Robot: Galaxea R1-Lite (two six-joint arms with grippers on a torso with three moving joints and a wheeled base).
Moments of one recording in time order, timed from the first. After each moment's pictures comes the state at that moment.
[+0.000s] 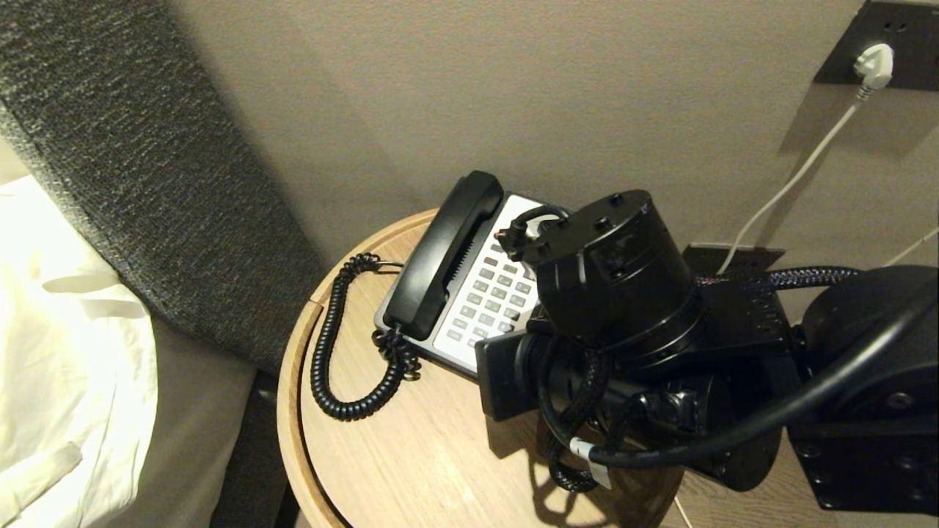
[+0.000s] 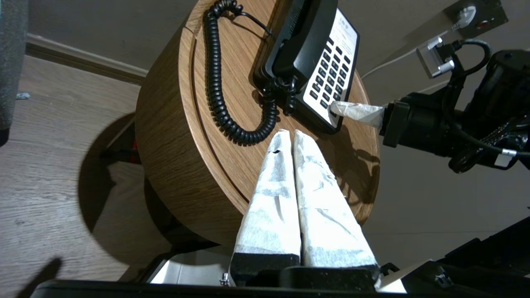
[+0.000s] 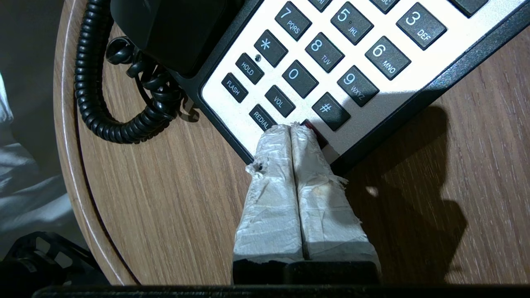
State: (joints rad) left arm -0.53 0.49 -0.42 -0.09 0.01 -0.56; right arm 1.04 1.79 -1.26 0.13 -0.40 0.44
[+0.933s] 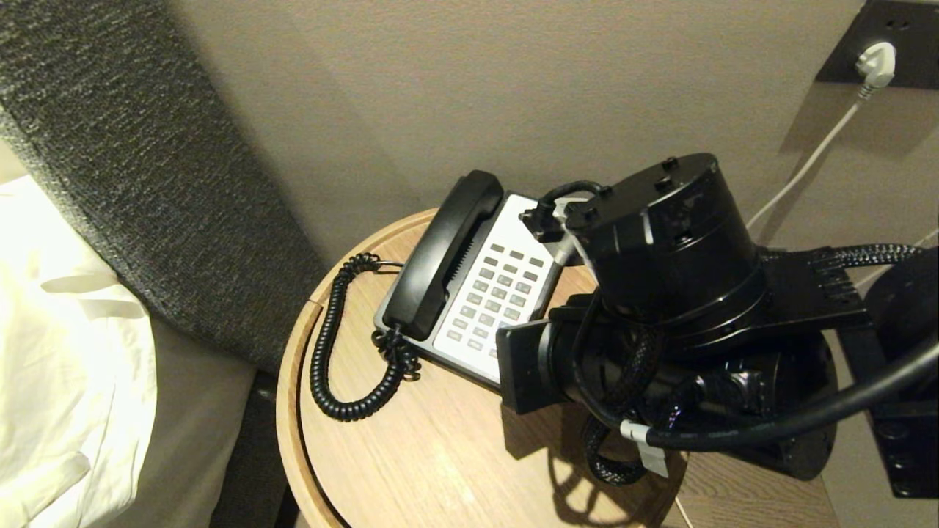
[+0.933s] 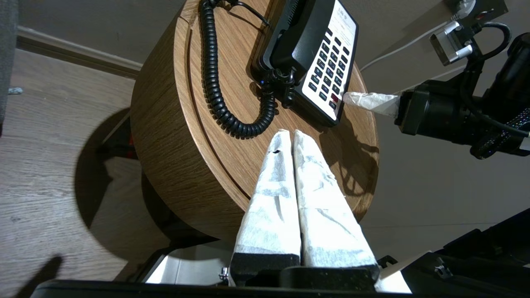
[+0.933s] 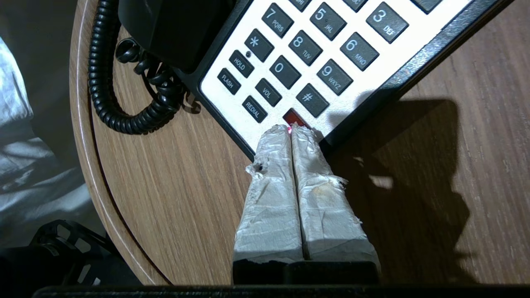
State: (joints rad) left arm -0.53 0.48 -0.40 -0.09 -0.01 -0.56; right arm 1.04 1.71 -1.26 0.14 -0.39 0.45
